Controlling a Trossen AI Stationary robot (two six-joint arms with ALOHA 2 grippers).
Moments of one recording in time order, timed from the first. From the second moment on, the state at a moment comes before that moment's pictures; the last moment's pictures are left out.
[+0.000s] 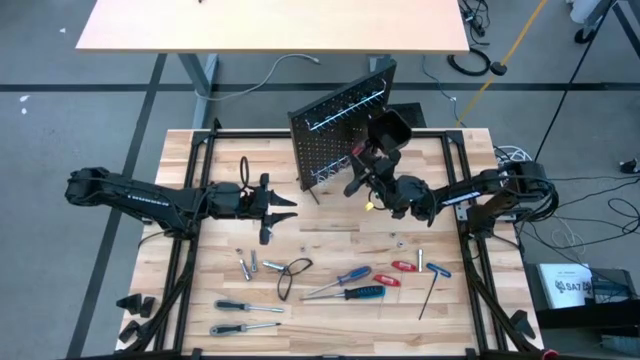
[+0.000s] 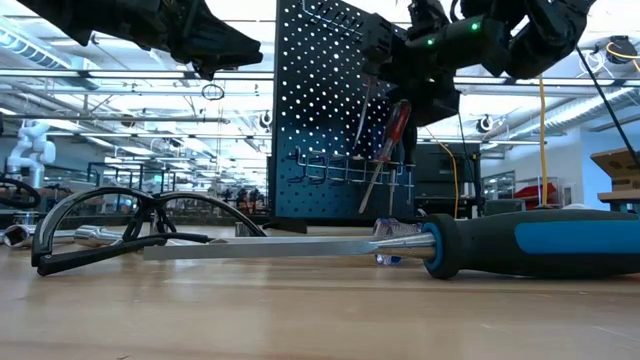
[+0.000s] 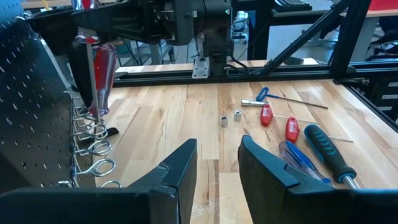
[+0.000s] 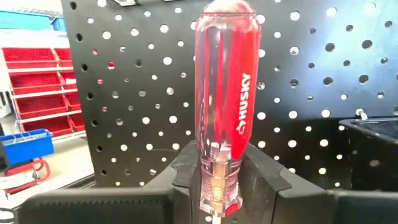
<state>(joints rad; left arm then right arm) -0.05 1.03 0.51 0.32 -0.08 0.07 -0.03 1.55 0.66 1.12 0.84 -0.03</state>
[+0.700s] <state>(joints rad) -0.05 1.03 0.51 0.32 -0.09 0.06 0.08 1.66 0.71 1.15 1.00 0.06</state>
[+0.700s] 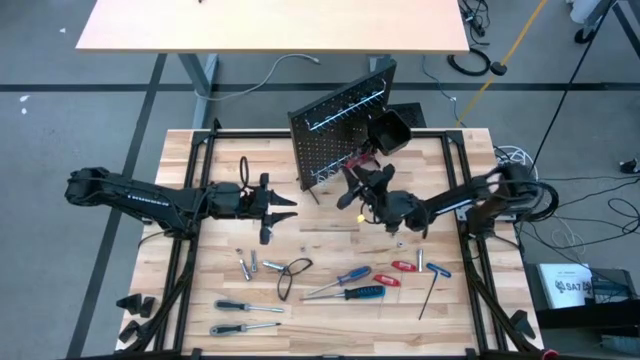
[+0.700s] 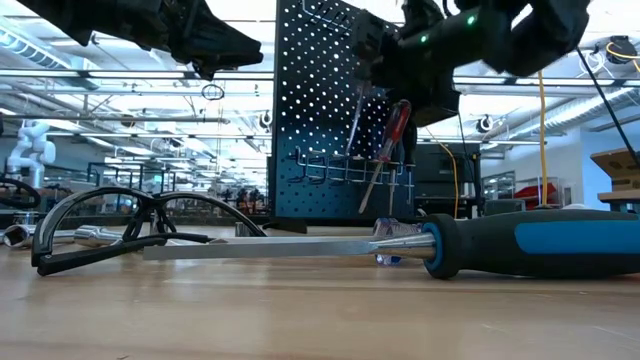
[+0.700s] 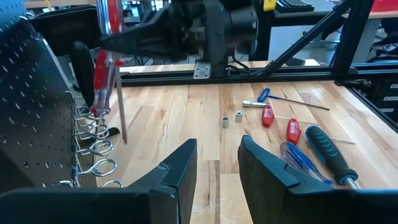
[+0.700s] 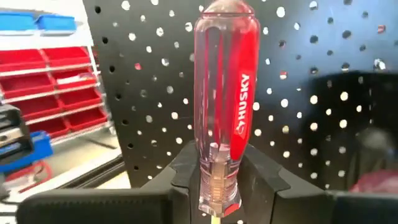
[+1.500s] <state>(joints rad) -0.05 1.03 0.51 0.31 -0.09 0.07 0.07 1.76 0.72 1.57 1.13 -0.30</state>
